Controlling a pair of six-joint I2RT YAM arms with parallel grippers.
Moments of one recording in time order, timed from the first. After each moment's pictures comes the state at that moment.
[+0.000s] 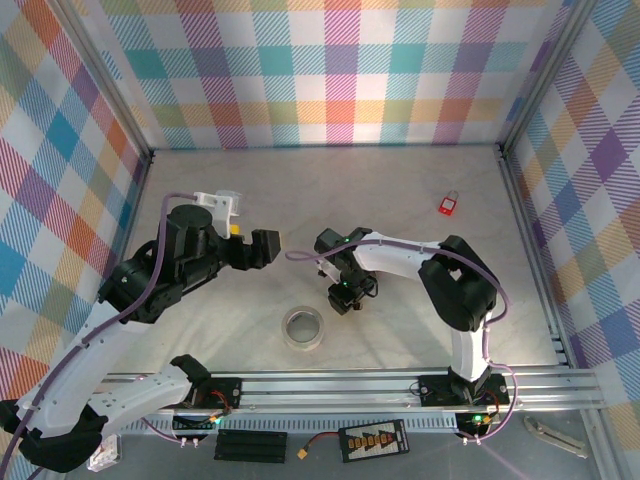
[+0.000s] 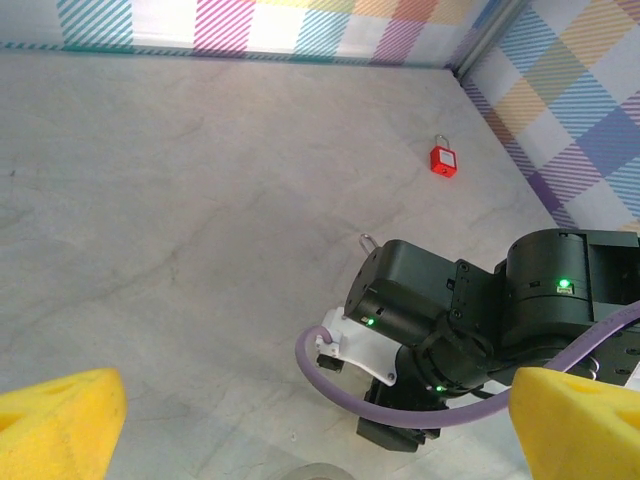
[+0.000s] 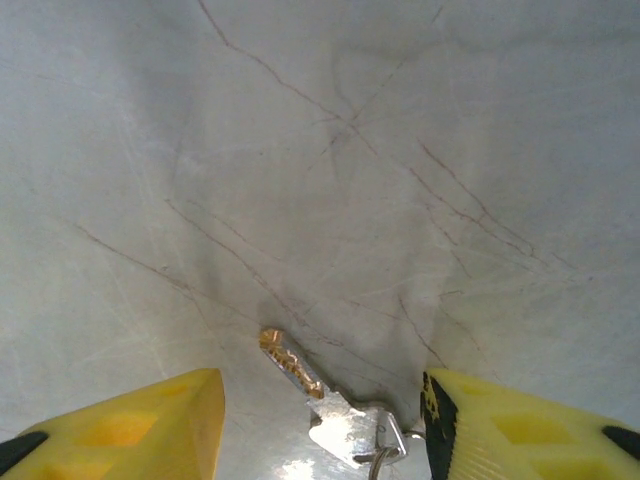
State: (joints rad) left arm -0.65 0.90 1.23 -0.83 -0.05 -0.42; right arm 0.84 1.92 1.27 -0.94 -0.06 0.04
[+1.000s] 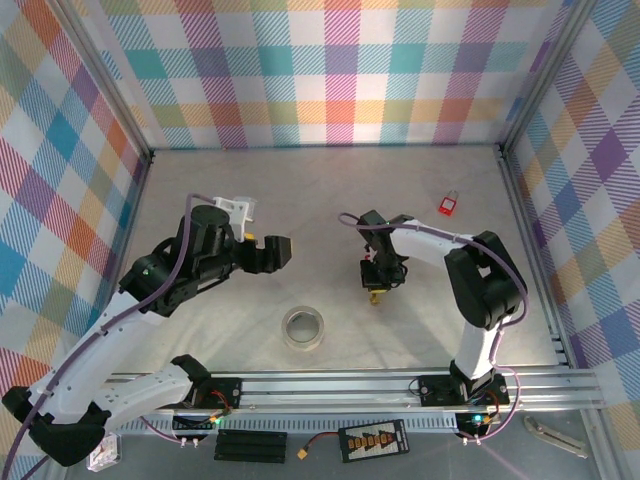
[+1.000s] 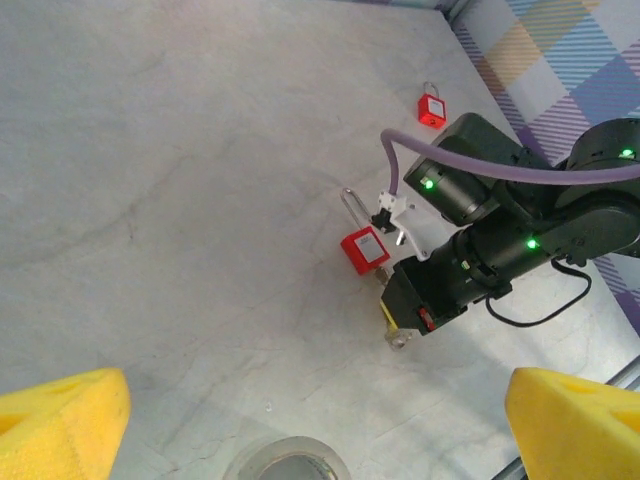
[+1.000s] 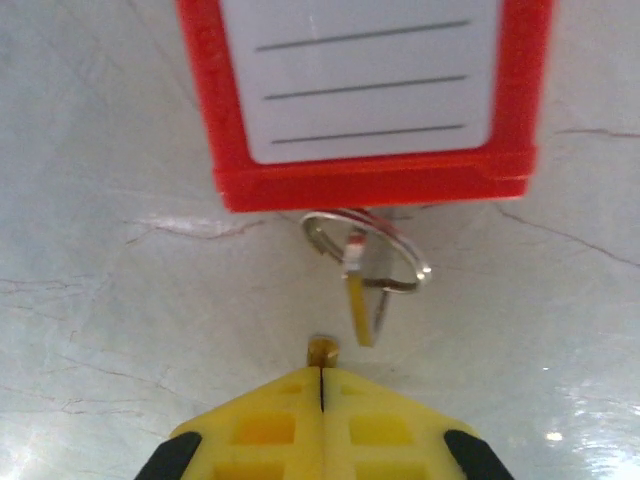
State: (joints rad) left arm -0.65 0.95 1.14 -0.78 0.05 -0.46; right arm 0.57 1.81 1.14 -0.88 -0.13 0.49
